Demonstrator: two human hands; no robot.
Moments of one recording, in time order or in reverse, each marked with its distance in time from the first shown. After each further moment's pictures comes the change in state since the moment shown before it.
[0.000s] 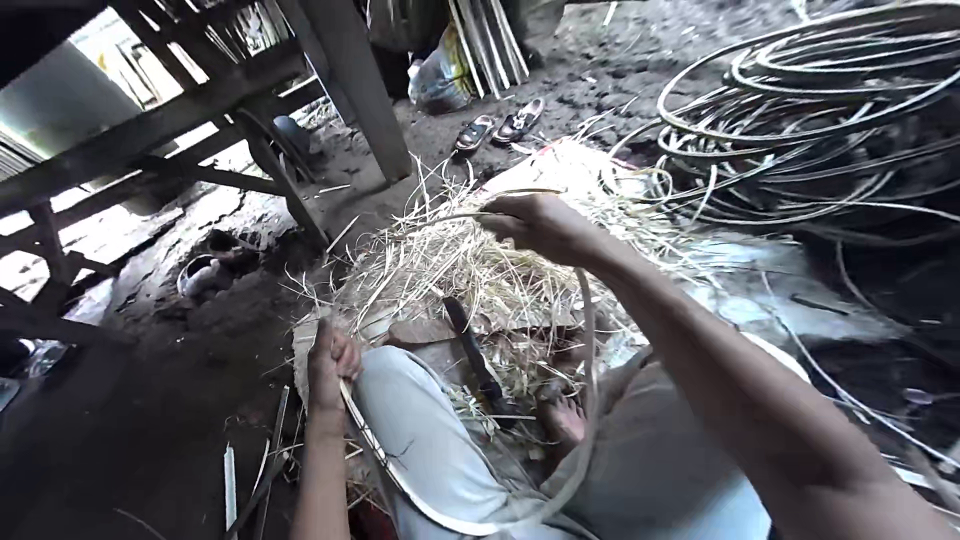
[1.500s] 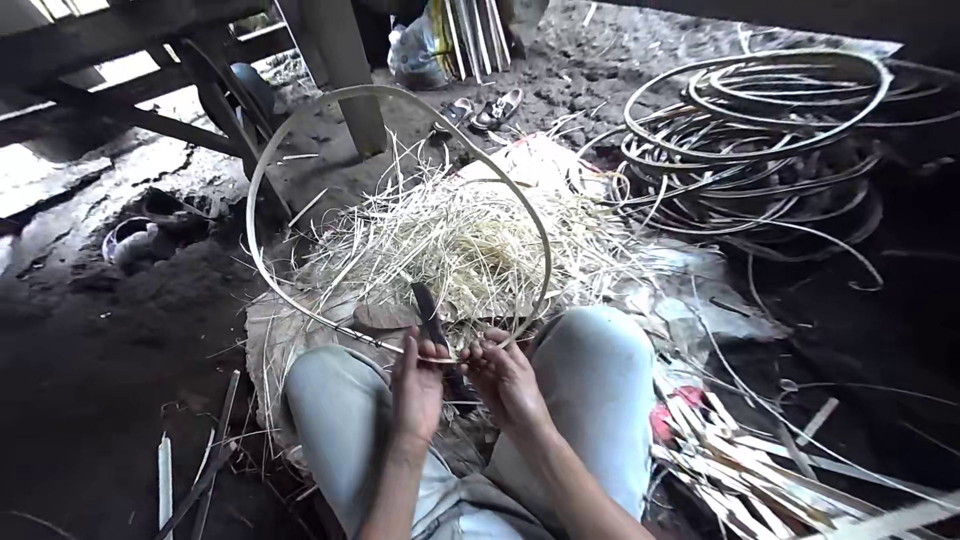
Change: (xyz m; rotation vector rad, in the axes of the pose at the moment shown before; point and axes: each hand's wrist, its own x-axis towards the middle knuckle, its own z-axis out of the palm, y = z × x) left_hand -0.062 -0.099 0.101 -0.369 0.056 -0.198; right_hand -0.133 -0.042 0.155 1.532 0.615 0.643
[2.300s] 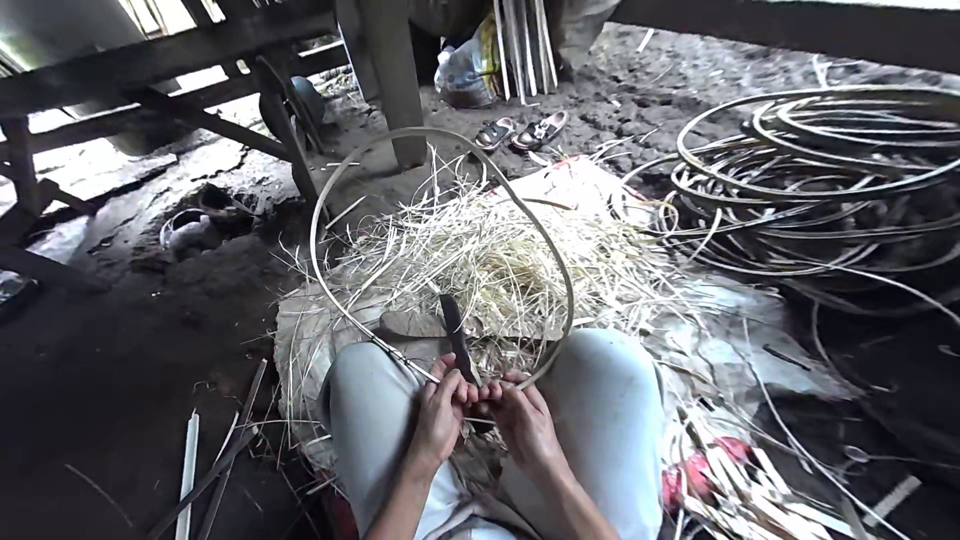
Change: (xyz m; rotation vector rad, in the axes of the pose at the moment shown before) left_hand -0.012 -0.007 -0.015 0.180 -0.067 -0.110; right_hand -0.012 0.025 -0.021 -0.180 -0.065 -0.019
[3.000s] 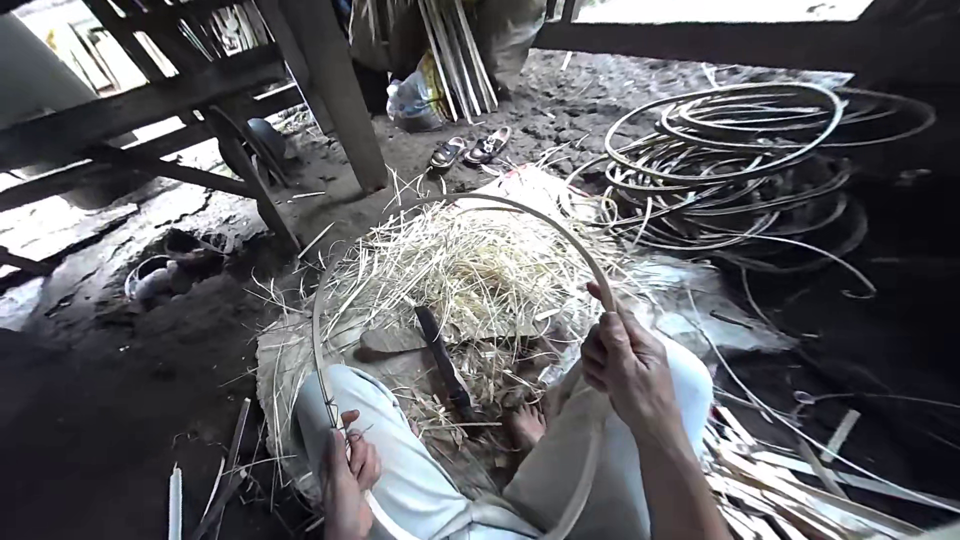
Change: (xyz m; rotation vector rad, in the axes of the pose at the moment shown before) left_hand -0.058 0.041 -0.075 0.008 0.143 0.287; right_hand 0.010 -0.119 -0.053 -0.614 0.112 -0.486
